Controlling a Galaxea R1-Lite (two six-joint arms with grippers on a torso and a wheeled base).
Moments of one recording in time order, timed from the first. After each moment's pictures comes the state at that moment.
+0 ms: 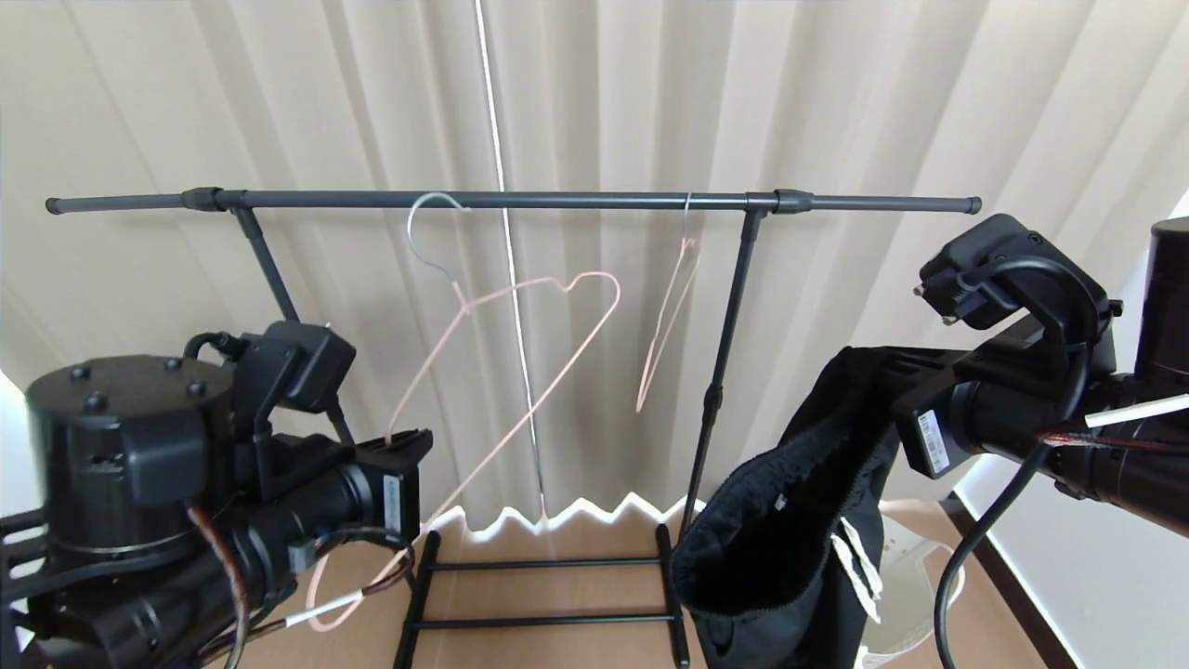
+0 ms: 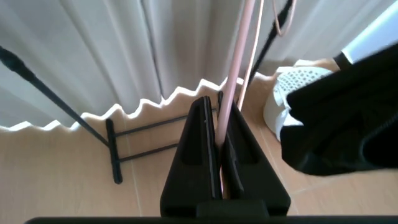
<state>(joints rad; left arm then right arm) -0.64 1.40 -0.52 -0.53 0.30 -0.11 0.64 1.39 -0.83 -0.21 -0.42 -0.23</state>
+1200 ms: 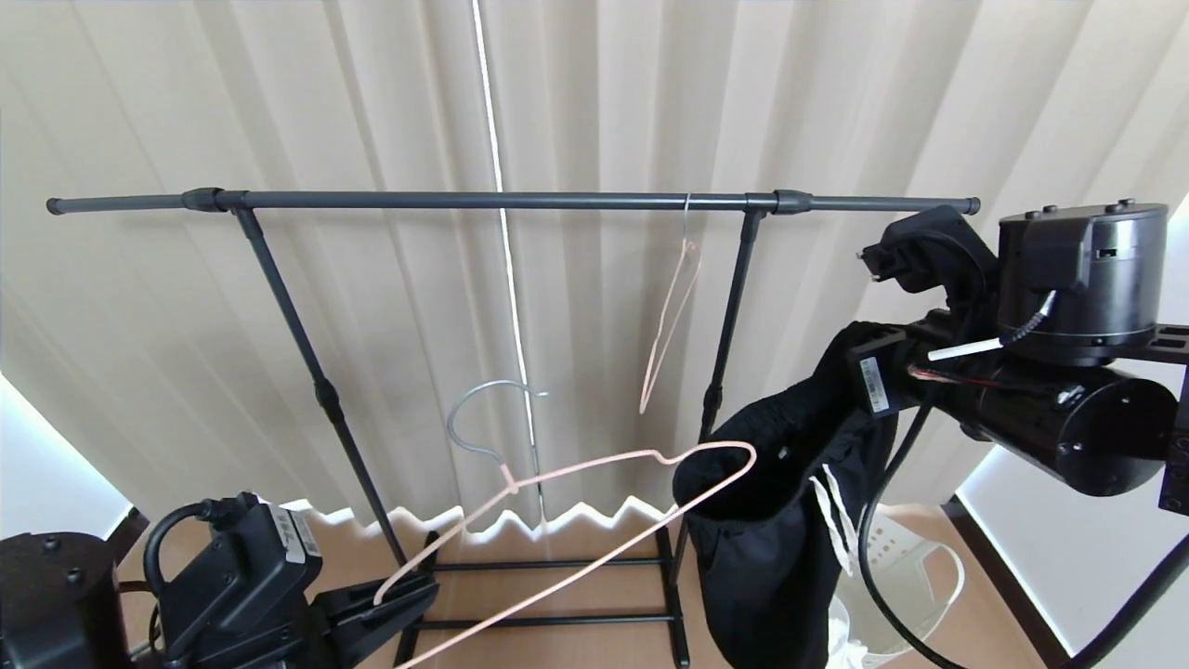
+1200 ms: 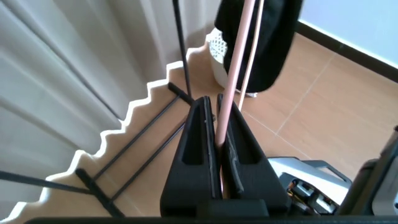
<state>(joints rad) -0.52 1.38 -0.08 -0.94 -0.26 0.24 0.57 1.58 -0.93 -0.29 -0.63 -0.13</state>
